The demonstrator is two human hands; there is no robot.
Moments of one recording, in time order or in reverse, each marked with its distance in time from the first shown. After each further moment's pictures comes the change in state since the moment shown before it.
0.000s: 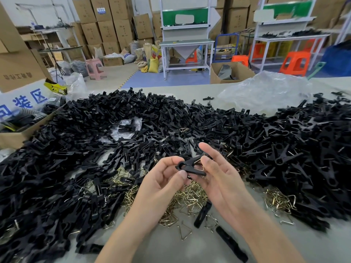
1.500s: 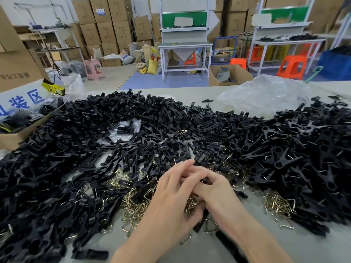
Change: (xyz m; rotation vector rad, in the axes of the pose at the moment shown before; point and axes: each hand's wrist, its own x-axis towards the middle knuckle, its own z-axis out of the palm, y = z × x) left_hand -0.010 -0.019 0.009 1.114 -0.100 0.478; right_hand 0.001 0.019 -0.006 -0.468 -0.015 0.069
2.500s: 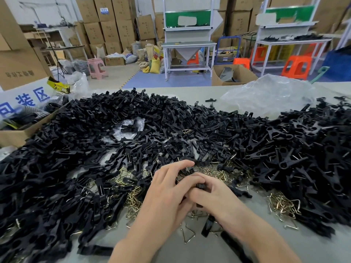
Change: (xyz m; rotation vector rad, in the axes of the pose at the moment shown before) left_hand -0.002 -0.011 -0.013 0.058 0.038 -0.014; right_hand -0.001 0.003 -0.004 -0.272 -0.188 -0.009
